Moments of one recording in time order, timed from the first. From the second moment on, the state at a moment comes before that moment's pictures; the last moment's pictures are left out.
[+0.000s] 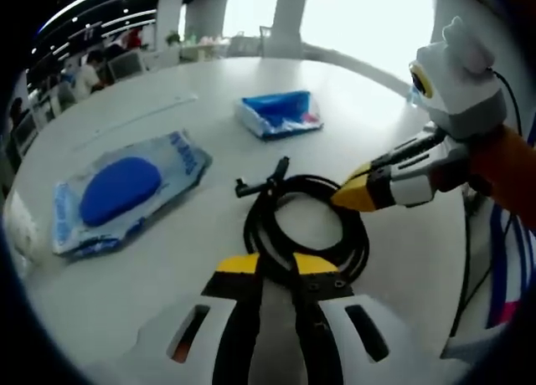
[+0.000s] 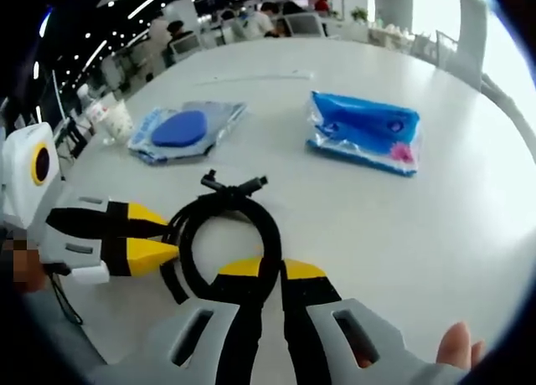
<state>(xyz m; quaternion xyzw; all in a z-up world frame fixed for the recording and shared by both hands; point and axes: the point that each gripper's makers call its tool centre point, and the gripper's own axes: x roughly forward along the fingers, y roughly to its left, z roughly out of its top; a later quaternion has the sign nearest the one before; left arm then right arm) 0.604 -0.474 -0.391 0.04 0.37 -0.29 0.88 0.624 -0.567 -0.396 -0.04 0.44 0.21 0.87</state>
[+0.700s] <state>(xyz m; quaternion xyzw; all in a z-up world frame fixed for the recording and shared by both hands) 0.663 -0.479 -0.307 0.04 0.28 -0.29 0.91 0.663 -0.599 -0.324 -0.04 0.35 0.18 0.92</state>
